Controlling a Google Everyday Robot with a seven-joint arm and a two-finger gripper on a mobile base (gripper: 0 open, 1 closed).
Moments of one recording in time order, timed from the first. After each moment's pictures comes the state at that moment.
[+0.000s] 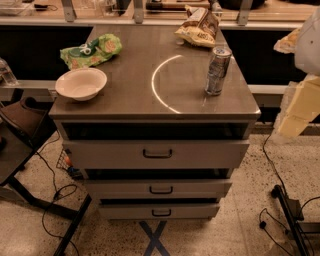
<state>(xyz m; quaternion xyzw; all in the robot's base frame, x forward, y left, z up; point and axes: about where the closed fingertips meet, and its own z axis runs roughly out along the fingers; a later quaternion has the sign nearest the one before) 0.438 -0.211 0.997 -0.60 0.77 -0.06 0.19</state>
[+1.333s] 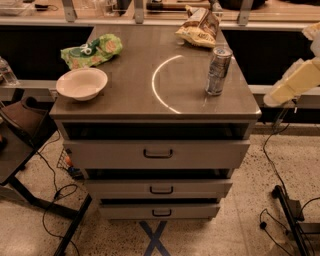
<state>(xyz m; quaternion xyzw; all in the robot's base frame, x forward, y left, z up) 0.526 -0.264 0.994 -0.46 0.81 -0.03 0.35</state>
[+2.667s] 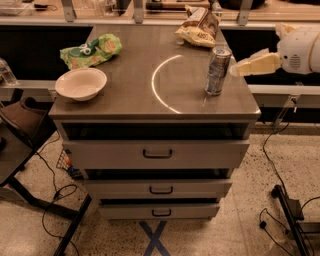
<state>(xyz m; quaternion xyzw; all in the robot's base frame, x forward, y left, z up) 0.651 -0.250 0.980 -0.36 0.72 0.09 0.58</state>
